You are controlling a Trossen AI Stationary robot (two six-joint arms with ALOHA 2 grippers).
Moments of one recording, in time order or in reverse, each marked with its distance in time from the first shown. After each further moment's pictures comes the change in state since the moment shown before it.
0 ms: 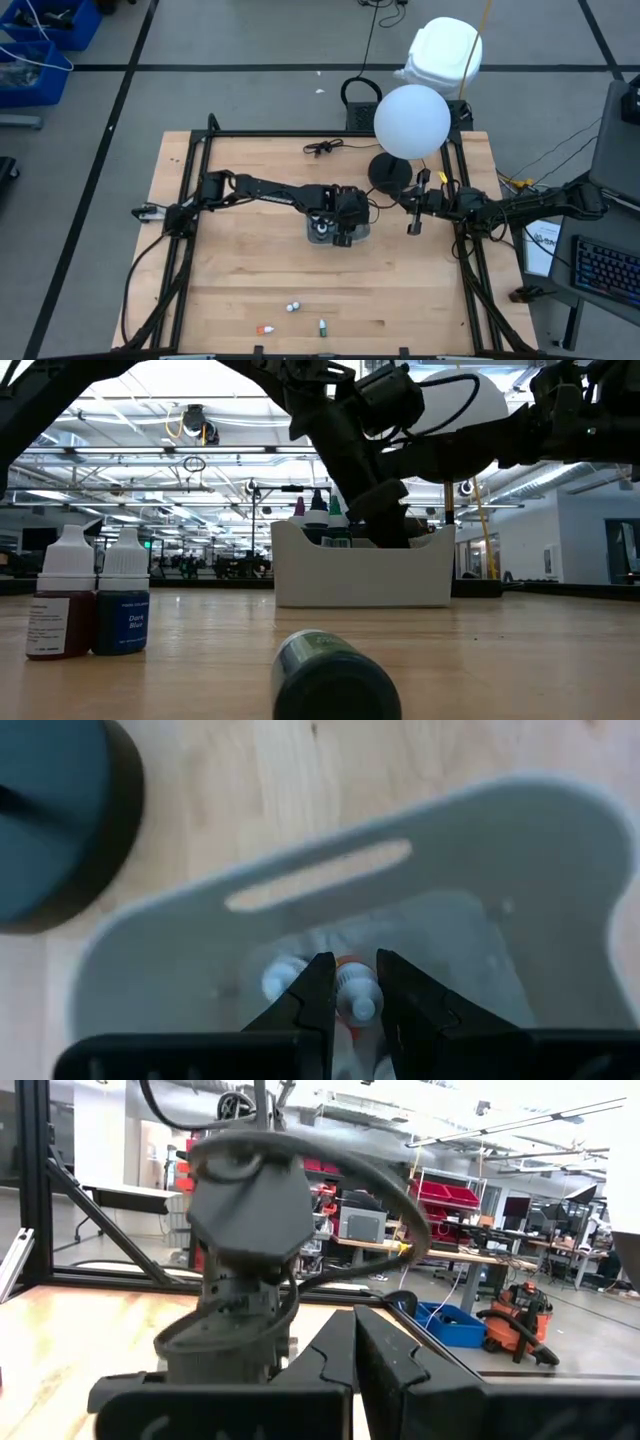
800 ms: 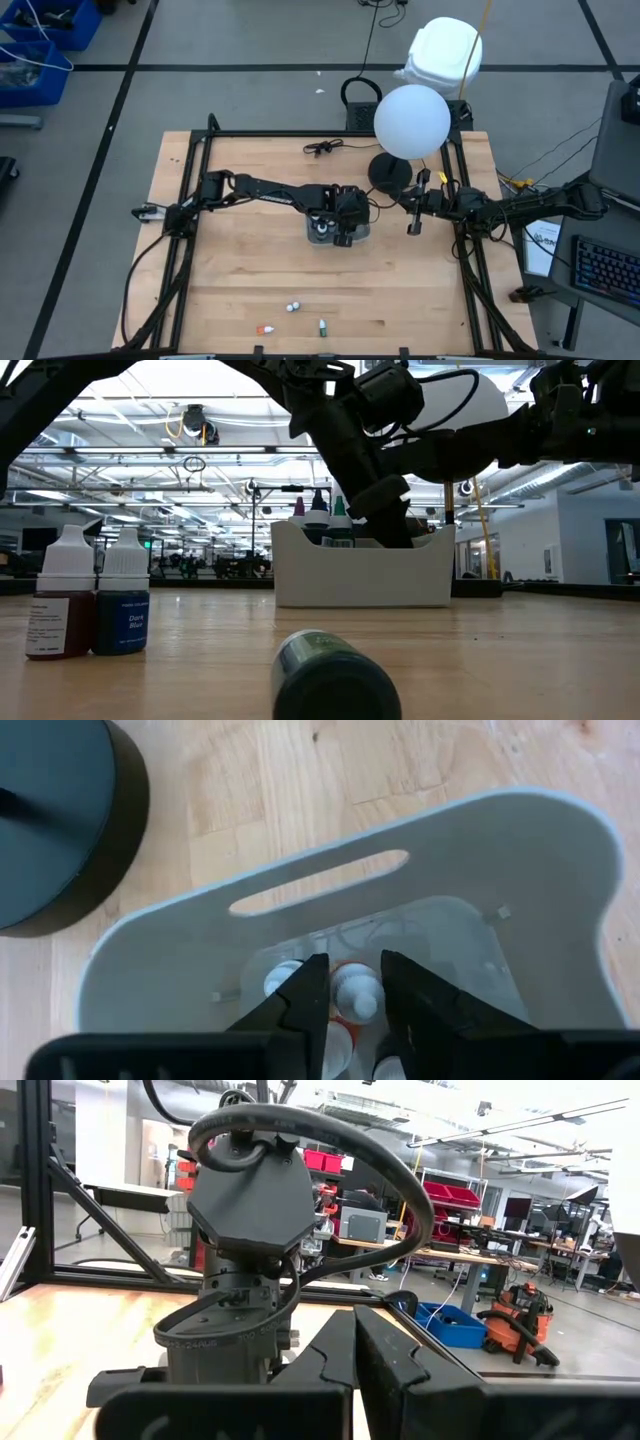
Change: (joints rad) left arm 0.000 -0.002 0.001 0.001 -0.001 -0.003; right arm 0.000 0.000 0.000 0.000 -0.003 -0.004
